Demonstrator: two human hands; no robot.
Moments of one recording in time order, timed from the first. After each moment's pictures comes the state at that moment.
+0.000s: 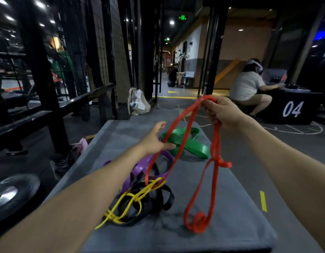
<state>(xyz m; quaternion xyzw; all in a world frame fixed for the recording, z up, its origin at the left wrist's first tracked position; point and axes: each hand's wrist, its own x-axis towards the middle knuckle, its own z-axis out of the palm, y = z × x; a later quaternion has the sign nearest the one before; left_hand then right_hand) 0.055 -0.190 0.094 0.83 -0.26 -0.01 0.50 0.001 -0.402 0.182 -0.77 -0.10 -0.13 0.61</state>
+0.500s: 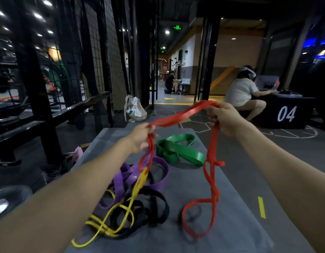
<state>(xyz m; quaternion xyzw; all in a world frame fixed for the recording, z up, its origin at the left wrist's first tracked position) 0.065 -0.193 0.131 0.67 -0.14 -0.10 0.72 0.003 -0.428 0.188 -0.74 -0.03 -0.19 0.65</state>
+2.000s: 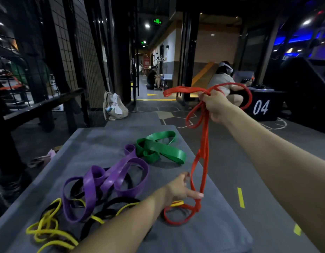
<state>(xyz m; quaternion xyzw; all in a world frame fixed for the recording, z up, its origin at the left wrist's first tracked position) 0.007 -0.338 -0.001 0.73 -0.26 -0.31 0.56 0.026 -0.466 0.210 -0.75 0.12 -0.26 0.60</state>
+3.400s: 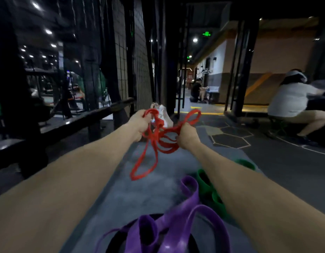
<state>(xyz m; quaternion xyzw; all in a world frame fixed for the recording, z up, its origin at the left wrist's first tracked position) 0.363 -0.125 0.122 0.74 -0.07 0.09 0.66 0.334 -0.271 0.103 -0.95 0.04 -0.15 0.28</state>
